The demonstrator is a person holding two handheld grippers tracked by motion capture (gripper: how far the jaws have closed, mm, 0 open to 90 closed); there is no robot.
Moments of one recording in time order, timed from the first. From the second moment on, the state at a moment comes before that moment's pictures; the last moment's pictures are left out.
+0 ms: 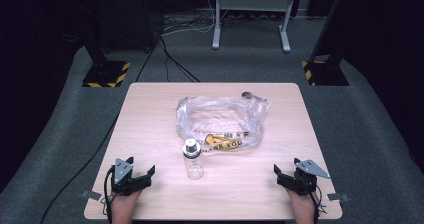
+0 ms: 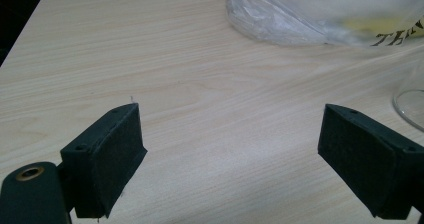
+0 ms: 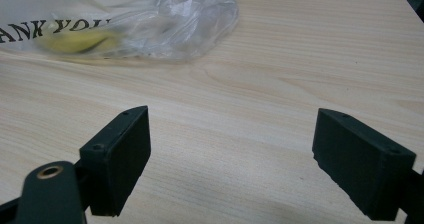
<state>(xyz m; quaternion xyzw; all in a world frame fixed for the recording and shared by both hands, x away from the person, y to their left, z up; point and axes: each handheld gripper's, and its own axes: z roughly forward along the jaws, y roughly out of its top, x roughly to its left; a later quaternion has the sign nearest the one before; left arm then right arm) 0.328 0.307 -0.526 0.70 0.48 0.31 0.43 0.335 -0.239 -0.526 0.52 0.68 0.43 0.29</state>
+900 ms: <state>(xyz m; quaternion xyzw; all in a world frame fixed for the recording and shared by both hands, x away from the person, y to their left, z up) 0.299 0.277 -0.464 0.71 0.43 0.27 0.48 0.335 -0.239 -0.526 0.52 0.68 0.43 0.29</state>
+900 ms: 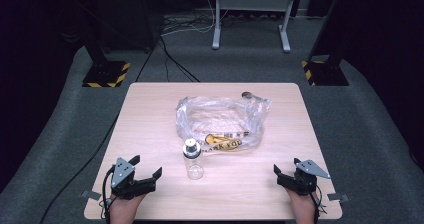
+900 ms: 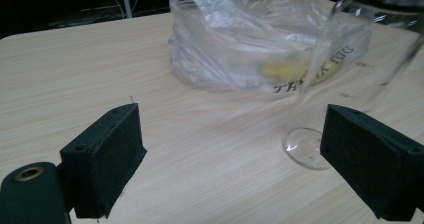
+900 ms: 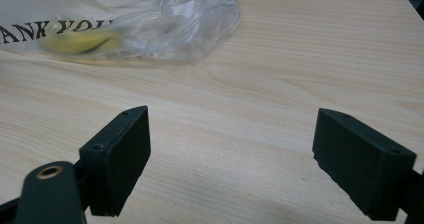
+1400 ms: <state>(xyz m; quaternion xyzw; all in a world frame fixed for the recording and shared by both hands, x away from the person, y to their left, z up) 0.309 0.233 -0.460 0.73 0.39 0.24 0.50 0.335 -0.239 -0.526 0.51 0.68 0.43 0.29</state>
